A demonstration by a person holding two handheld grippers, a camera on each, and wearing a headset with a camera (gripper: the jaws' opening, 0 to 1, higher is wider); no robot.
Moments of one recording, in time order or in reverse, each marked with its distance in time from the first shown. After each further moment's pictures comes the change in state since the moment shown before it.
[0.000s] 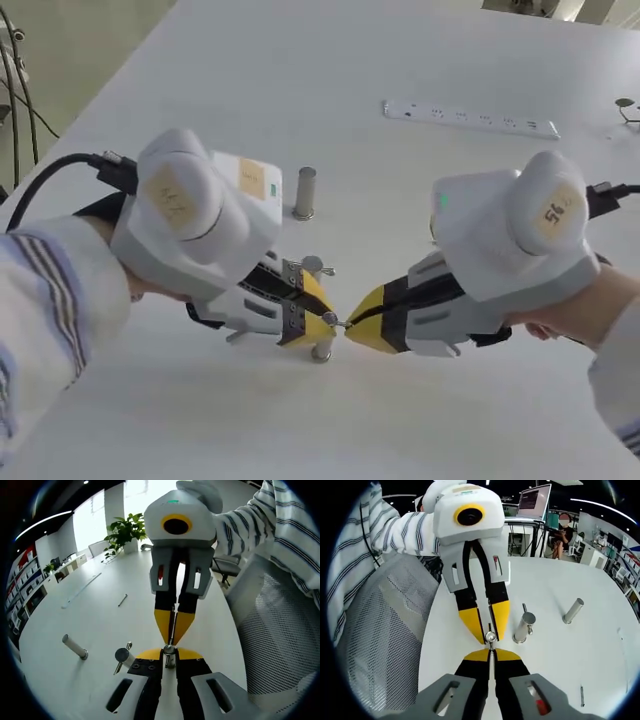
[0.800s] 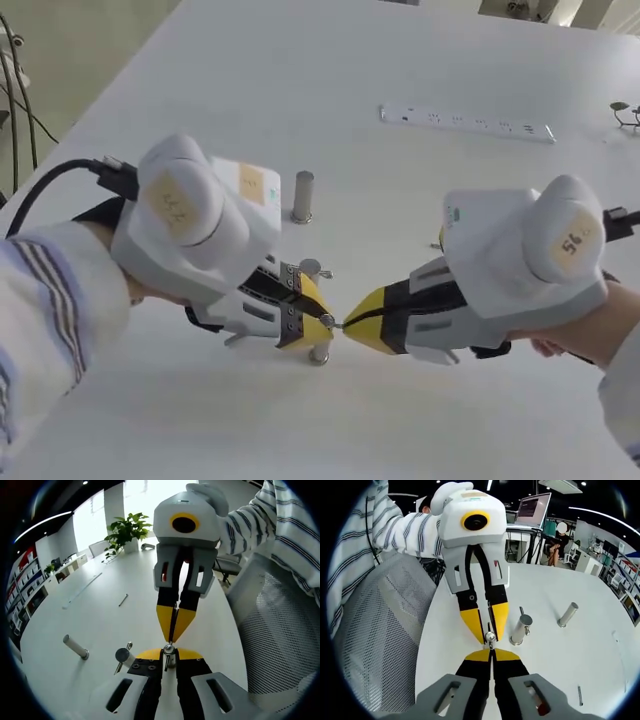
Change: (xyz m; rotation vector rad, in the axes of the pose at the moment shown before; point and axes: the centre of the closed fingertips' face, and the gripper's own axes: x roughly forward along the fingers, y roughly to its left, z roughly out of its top) left arm 0.001 -0.001 -0.001 0.007 0.008 0.012; right arm -0.007 -0.001 0.004 -0.006 -0.052 -0.047
